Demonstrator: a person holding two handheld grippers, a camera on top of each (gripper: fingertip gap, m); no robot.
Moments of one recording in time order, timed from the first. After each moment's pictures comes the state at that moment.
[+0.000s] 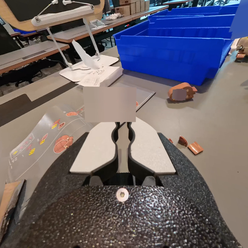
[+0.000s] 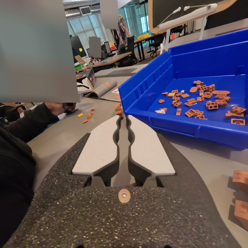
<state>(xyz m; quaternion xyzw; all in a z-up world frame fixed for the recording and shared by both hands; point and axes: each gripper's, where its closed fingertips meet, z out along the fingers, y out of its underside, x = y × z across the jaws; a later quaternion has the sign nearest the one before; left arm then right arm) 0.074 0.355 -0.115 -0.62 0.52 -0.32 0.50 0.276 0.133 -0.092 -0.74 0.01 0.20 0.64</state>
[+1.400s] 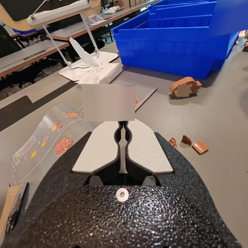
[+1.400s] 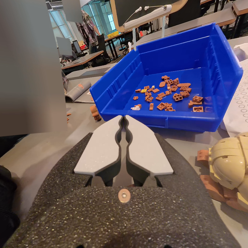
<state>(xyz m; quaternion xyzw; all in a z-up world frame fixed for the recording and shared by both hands) 0.078 0.356 -0.121 -0.62 0.53 -0.29 0.50 0.311 0.137 -0.102 -0.76 0.09 0.13 0.63</state>
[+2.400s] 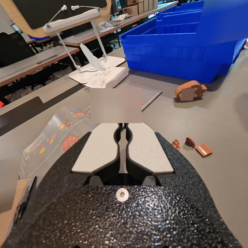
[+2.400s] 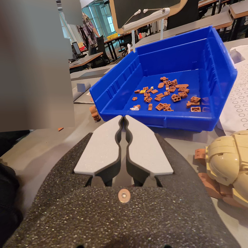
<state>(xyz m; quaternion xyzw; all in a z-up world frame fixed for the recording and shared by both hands) 0.073 0.359 -0.115 -0.62 0.51 -0.28 0.53 0.314 0.134 -0.101 -0.76 0.09 0.12 0.63</state>
